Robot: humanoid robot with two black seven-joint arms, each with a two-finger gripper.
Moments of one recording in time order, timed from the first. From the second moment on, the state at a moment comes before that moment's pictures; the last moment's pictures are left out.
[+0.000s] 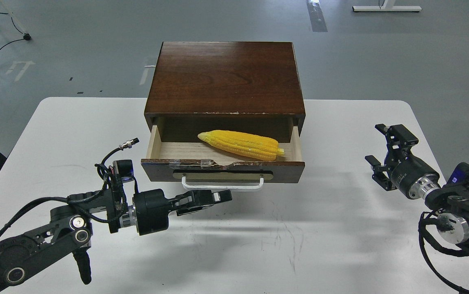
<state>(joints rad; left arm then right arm) -0.37 0.54 -0.64 -1.48 1.29 -0.41 -0.43 0.61 -0.71 0.18 1.13 -0.06 0.00 0.49</state>
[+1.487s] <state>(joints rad) -0.40 0.51 -0.70 -1.37 1.28 -0.36 -0.43 0.58 -0.71 0.18 1.13 -0.06 0.00 0.49</state>
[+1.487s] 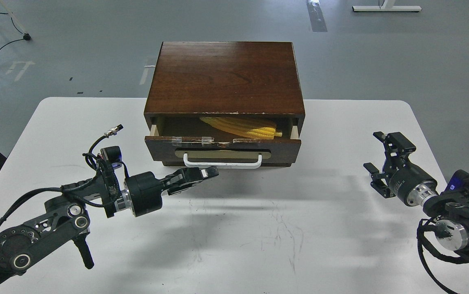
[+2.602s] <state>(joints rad) -0.46 0.44 -0.70 -1.23 1.28 -0.35 -0.44 0.56 -0.71 0.18 1.13 -0.06 0.00 0.49</state>
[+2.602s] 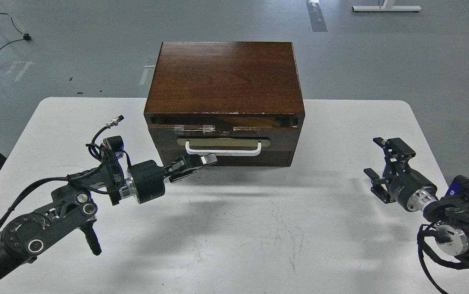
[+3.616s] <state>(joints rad) -0.46 0.48 -0.70 -1.29 1.24 -0.46 -0.44 0.54 -0.71 0.18 1.13 -0.06 -0.01 0.49</state>
